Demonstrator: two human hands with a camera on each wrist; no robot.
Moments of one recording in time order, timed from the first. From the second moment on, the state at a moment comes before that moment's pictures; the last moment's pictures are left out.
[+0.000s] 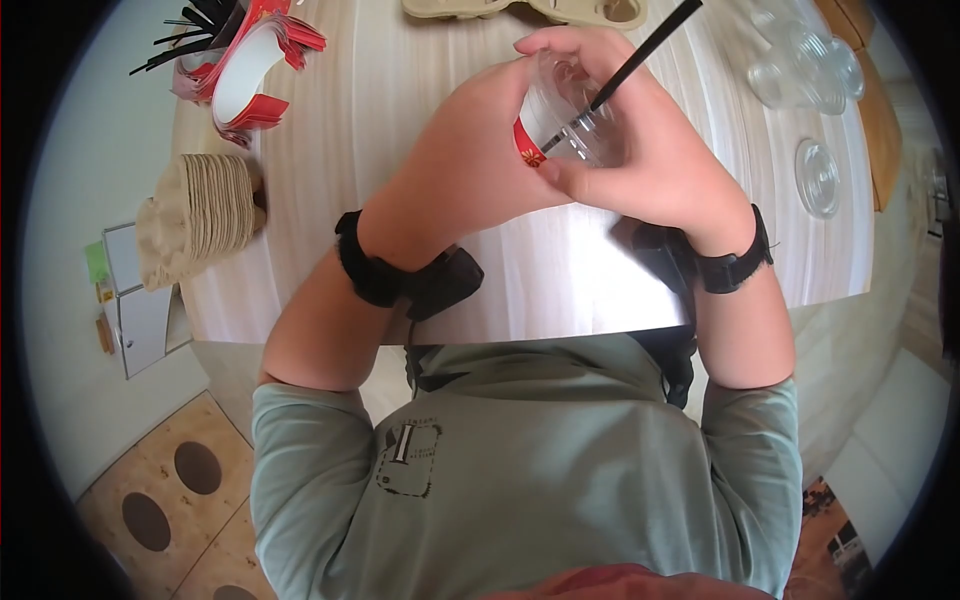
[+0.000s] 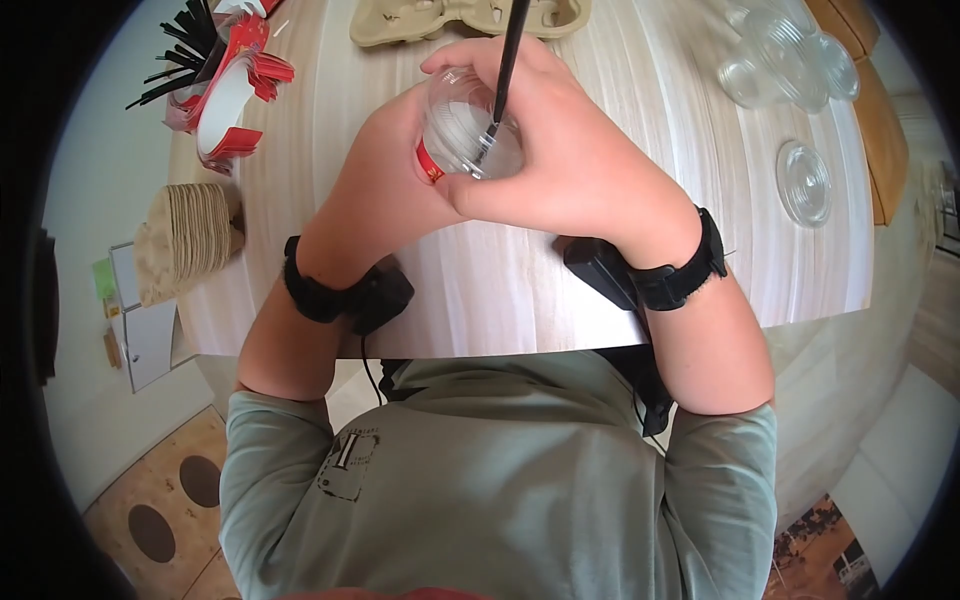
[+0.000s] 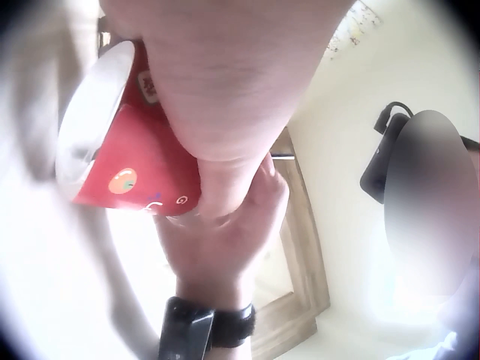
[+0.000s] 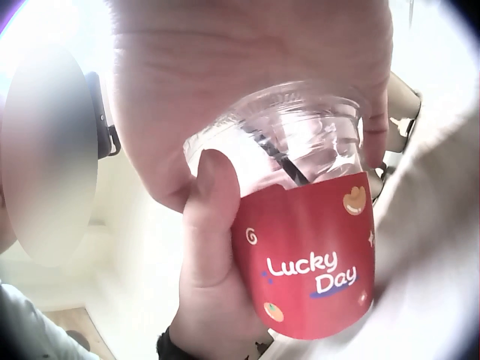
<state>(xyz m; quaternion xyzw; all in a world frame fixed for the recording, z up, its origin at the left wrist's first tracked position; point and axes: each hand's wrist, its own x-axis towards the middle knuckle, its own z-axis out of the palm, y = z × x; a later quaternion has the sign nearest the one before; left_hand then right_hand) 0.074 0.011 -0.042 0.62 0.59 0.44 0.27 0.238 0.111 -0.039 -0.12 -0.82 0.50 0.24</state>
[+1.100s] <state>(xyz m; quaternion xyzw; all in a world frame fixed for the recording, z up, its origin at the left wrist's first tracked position) 0.054 0.030 -0.082 0.58 0.56 0.54 0.25 0.234 0.127 -0.035 -0.10 -0.60 0.60 0.52</state>
